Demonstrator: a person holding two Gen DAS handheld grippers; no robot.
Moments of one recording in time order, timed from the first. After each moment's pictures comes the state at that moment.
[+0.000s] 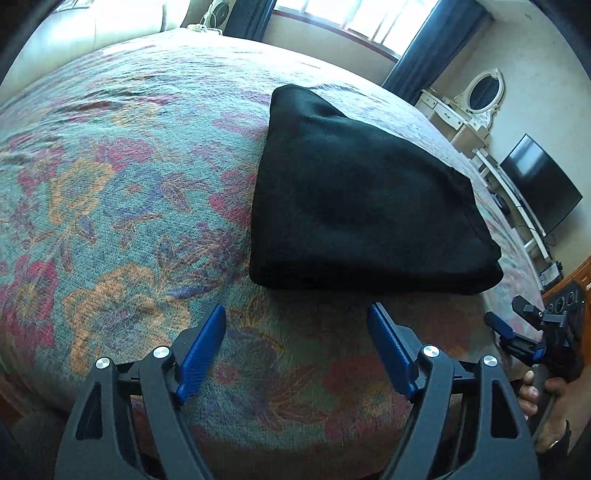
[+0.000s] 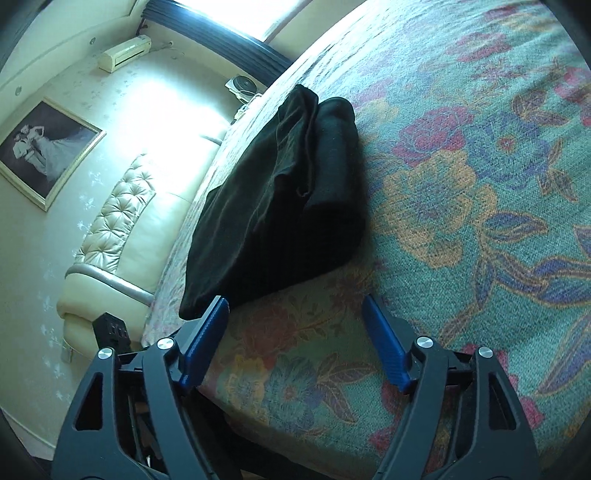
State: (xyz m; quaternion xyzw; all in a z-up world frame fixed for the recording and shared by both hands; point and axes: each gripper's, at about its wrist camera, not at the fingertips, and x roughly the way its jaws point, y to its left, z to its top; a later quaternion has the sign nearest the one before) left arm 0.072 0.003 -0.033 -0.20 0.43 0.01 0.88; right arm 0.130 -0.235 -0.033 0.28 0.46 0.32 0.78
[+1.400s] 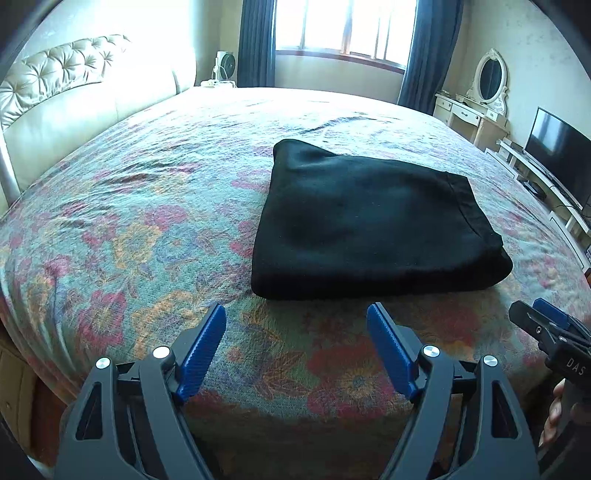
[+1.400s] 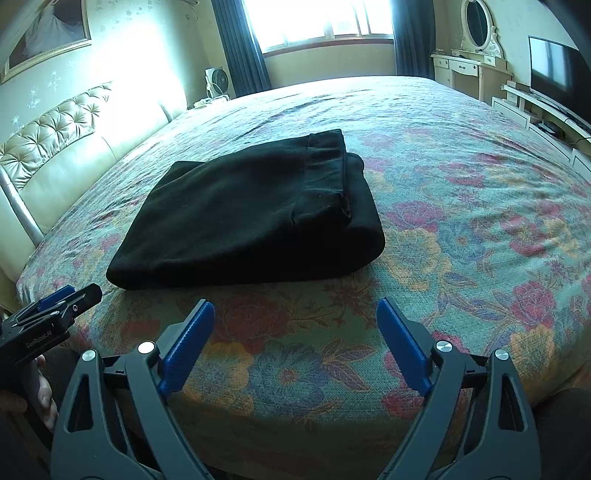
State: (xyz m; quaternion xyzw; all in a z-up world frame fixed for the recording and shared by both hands) left arm 0.039 -0.049 0.012 -0.09 0.37 0.10 0.92; right arm 0.077 -0.162 0.022 0.05 0.39 0.18 0.90
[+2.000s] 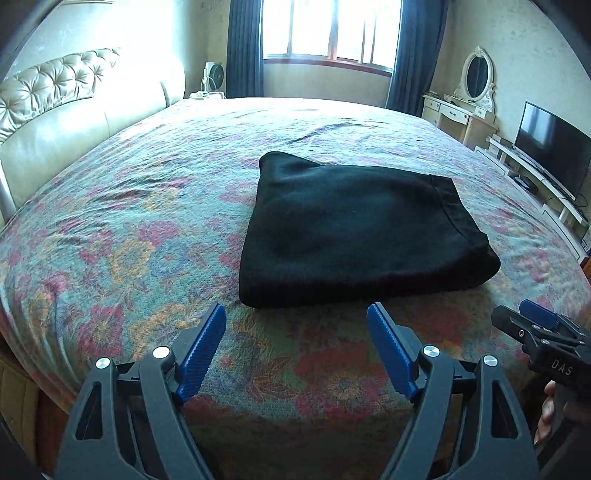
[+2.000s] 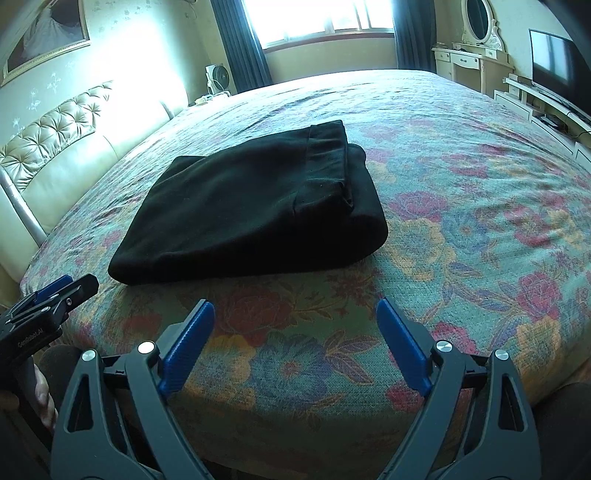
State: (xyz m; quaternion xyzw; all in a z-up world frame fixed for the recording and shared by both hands) left arm 0.040 -0.057 0.020 -0.07 0.36 0.08 0.93; right arm 0.075 -0.161 0.016 0.06 0.40 0.19 0.89
